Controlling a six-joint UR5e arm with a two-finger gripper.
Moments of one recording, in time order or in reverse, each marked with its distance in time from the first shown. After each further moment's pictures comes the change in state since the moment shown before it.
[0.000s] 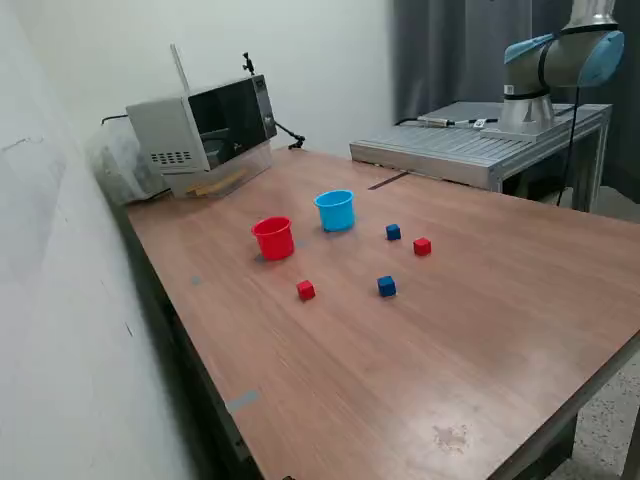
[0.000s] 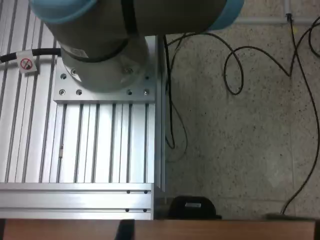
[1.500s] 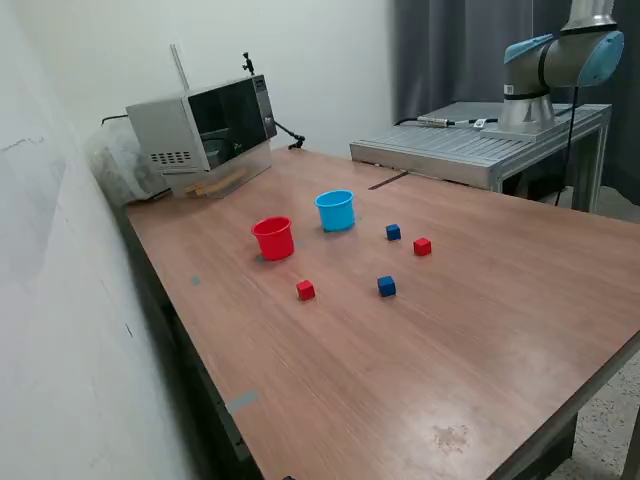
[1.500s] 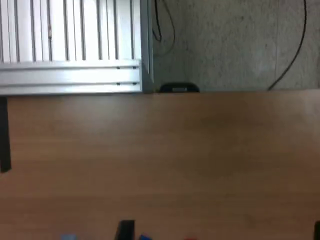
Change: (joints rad) arm -0.004 0.056 -0.149 -0.227 0.011 0.023
